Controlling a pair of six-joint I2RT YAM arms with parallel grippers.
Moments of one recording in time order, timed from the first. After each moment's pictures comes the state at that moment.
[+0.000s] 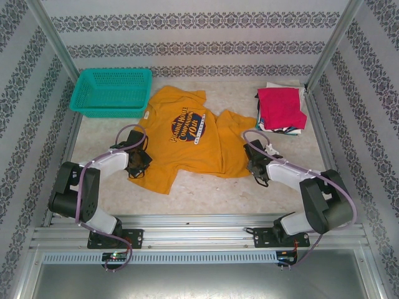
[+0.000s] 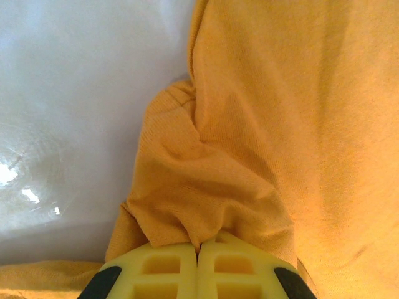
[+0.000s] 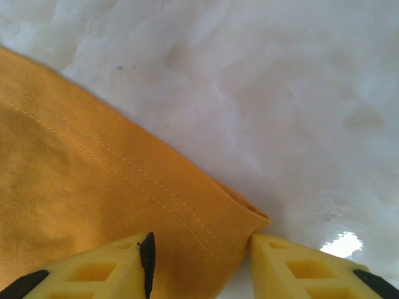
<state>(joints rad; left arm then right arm) -0.20 1.54 0.77 -0.47 -0.01 -1.03 0.36 1.44 0.62 -0.39 0.32 0.96</state>
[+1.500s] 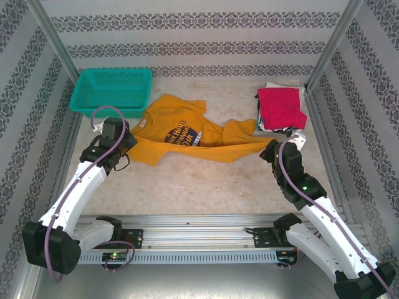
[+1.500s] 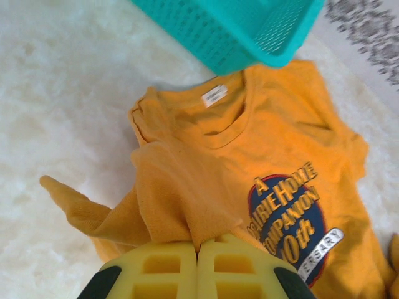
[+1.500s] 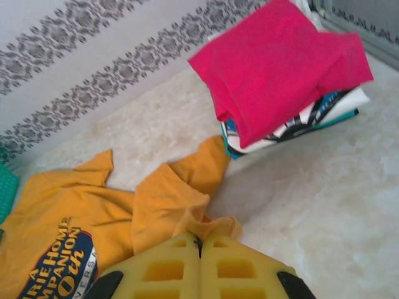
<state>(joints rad) -0.19 1.08 0.95 -0.61 -0.23 -0.82 0.40 0.68 0.69 -0.45 0.43 0.69</state>
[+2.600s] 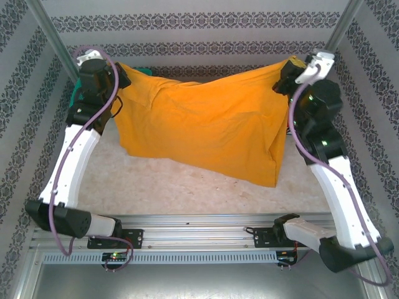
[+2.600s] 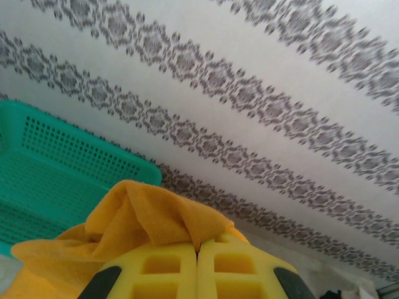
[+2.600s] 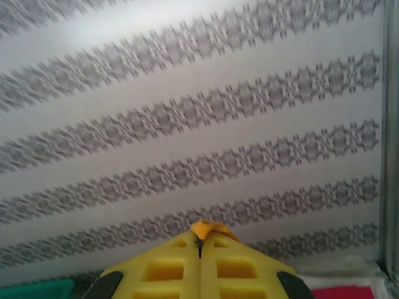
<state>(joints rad) -0.13 1.43 1.62 -0.45 -0.18 -0.53 0.26 1.15 1.44 -0.21 0.26 0.23</state>
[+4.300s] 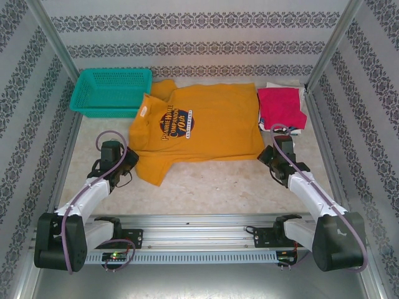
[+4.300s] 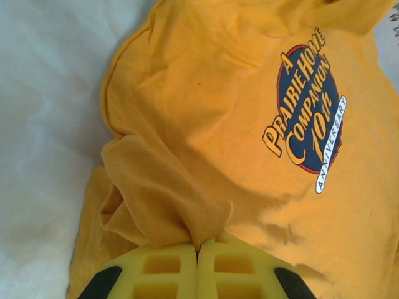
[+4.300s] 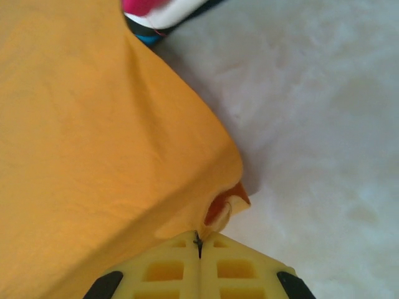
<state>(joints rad) -0.02 1.09 0.45 -0.09 0.14 -0.88 0.10 1.10 0.55 -0.28 0.04 0.76</state>
